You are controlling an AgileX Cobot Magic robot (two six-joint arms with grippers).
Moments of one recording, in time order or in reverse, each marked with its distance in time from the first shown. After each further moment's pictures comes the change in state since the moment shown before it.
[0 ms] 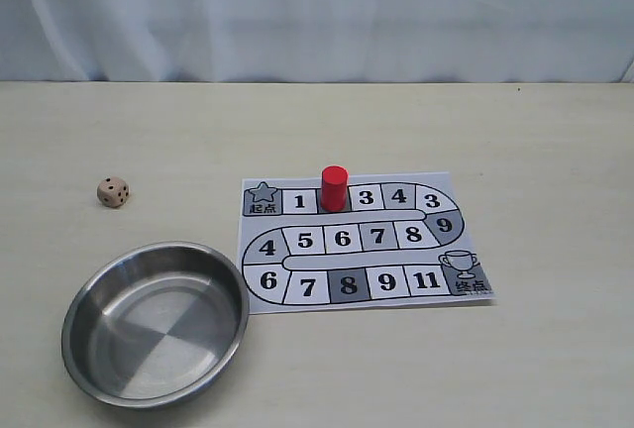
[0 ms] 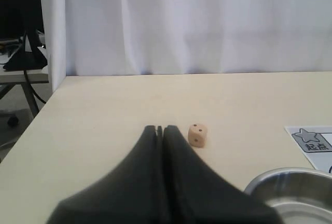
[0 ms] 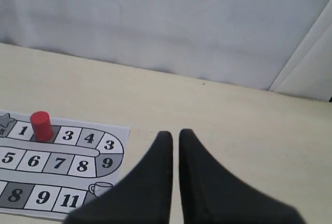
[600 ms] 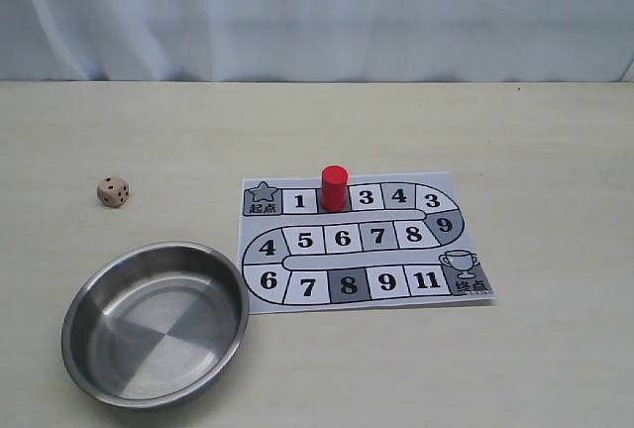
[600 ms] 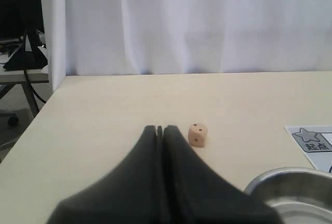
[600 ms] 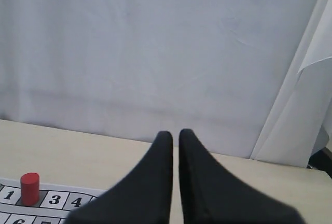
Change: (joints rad) left arm 0.000 0.000 0.000 0.000 0.000 0.000; right arm 0.002 -0.447 0.237 0.000 -0.155 0.004
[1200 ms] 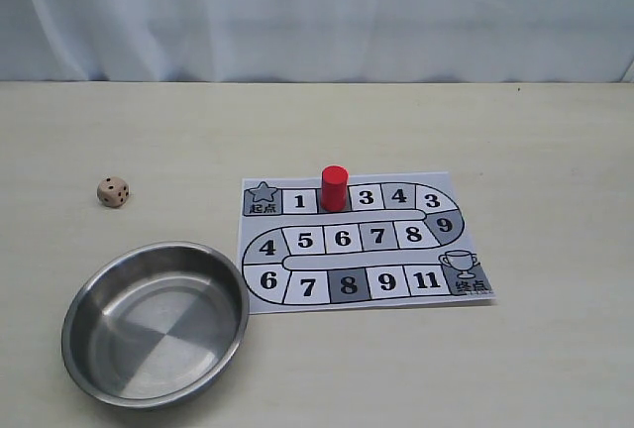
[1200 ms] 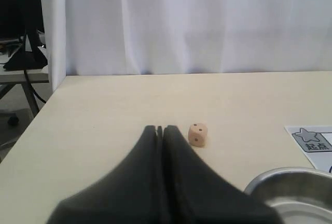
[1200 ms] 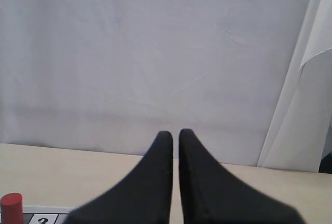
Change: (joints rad) left arm 0.000 0.000 0.000 0.000 0.002 0.000; right arm 0.000 0.000 0.315 0.045 -0.402 0.004
